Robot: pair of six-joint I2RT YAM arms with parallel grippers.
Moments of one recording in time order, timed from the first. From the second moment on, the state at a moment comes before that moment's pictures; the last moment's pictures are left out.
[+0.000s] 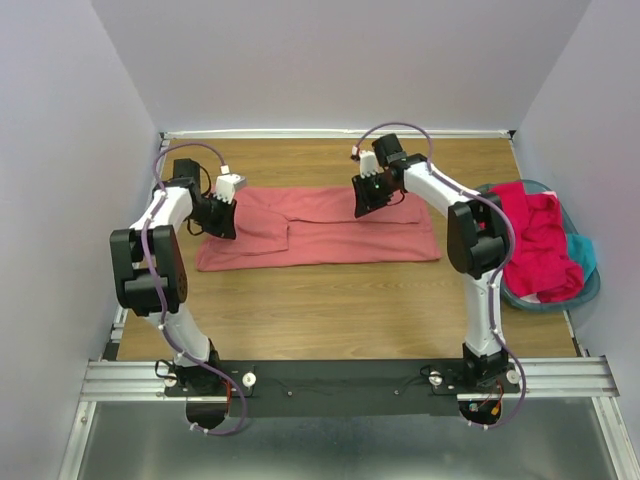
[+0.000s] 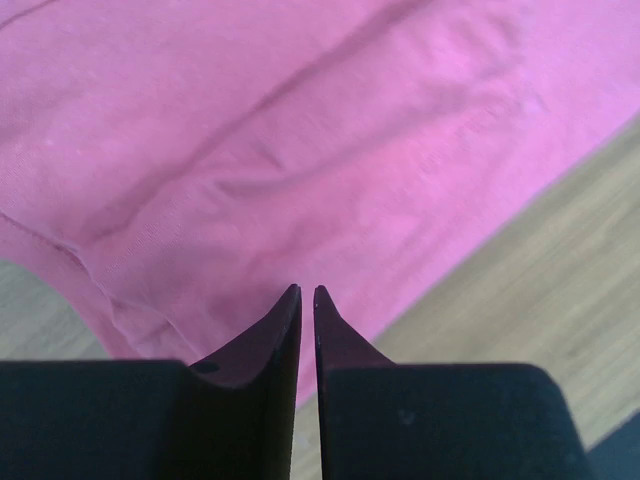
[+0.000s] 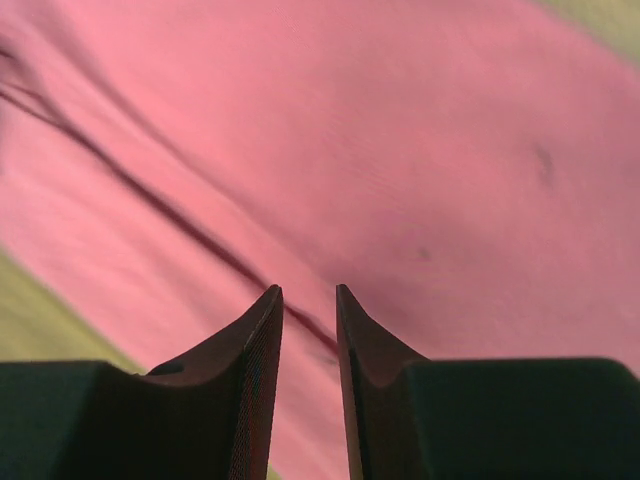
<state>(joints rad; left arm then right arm) 0.13 1.76 1.26 -0.77 0.56 0.57 0.39 2.20 1.79 -0.65 -0.43 -0.04</state>
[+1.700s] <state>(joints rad) -0.12 2.17 1.66 -0.61 0.38 0.31 0.57 1.95 1.27 -0.69 -0.51 -0.14</state>
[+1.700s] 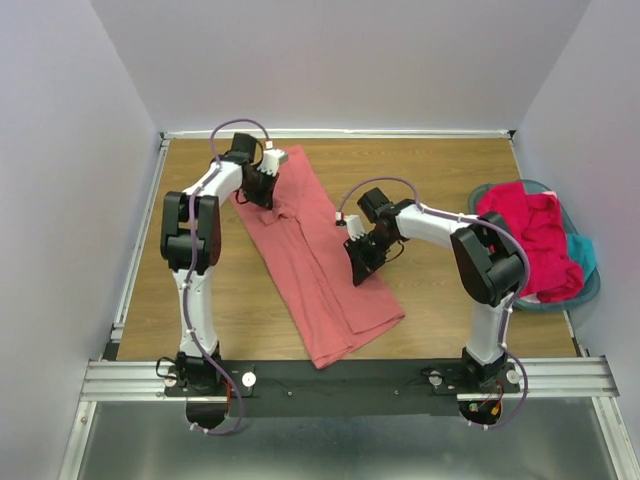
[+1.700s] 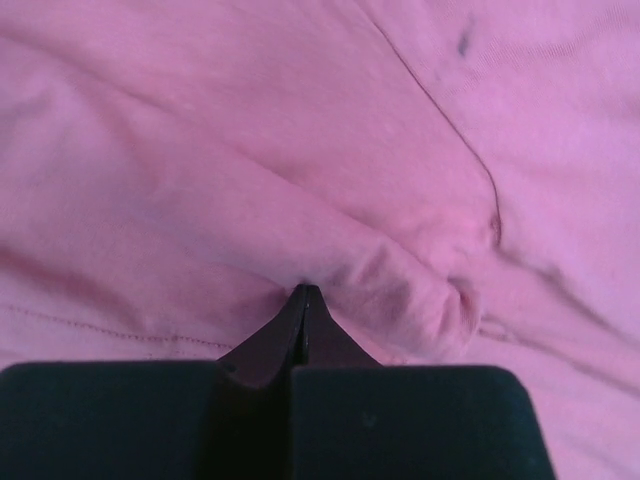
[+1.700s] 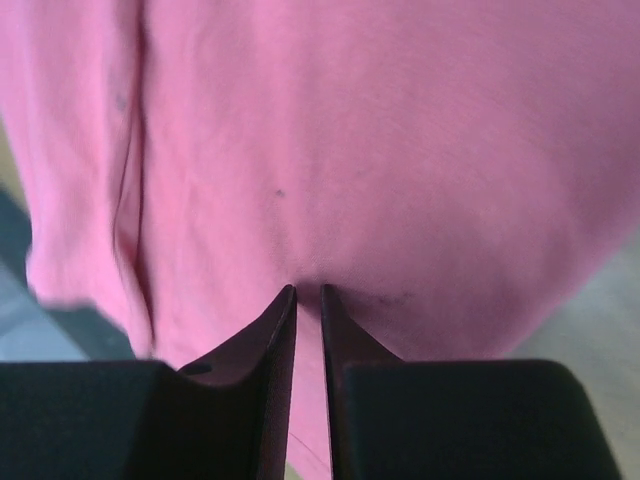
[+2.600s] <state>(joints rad) -0.19 1.98 1.78 -0.53 0.51 0.30 0.40 2.11 1.74 -0.63 -0.59 -0.03</state>
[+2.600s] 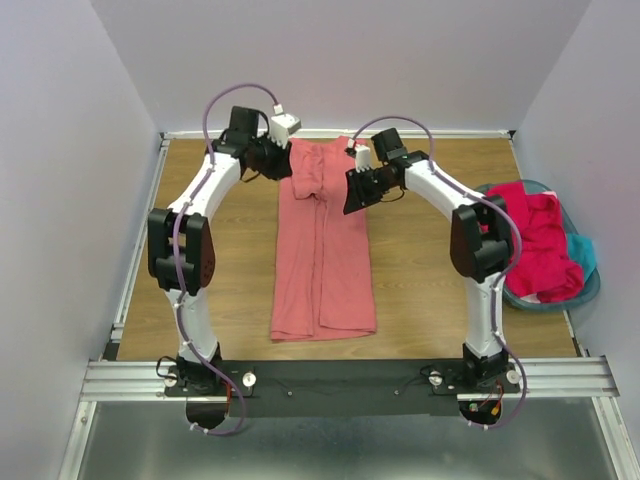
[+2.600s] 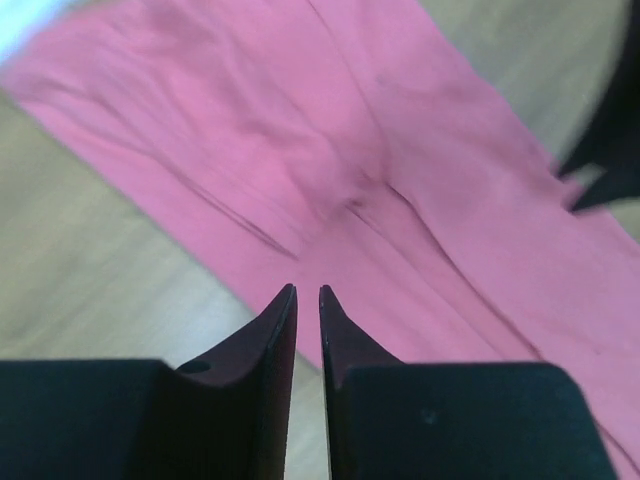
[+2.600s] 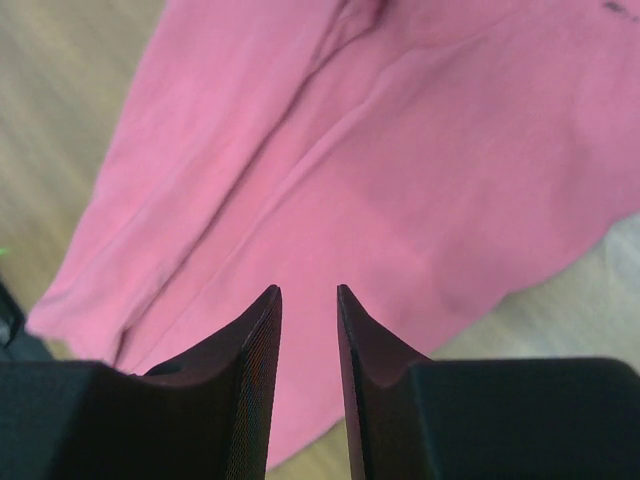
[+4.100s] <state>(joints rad) -0.17 1.62 1.48 -0.44 0.58 0.39 0.35 2.01 1.95 -0.65 -0.48 -0.14</state>
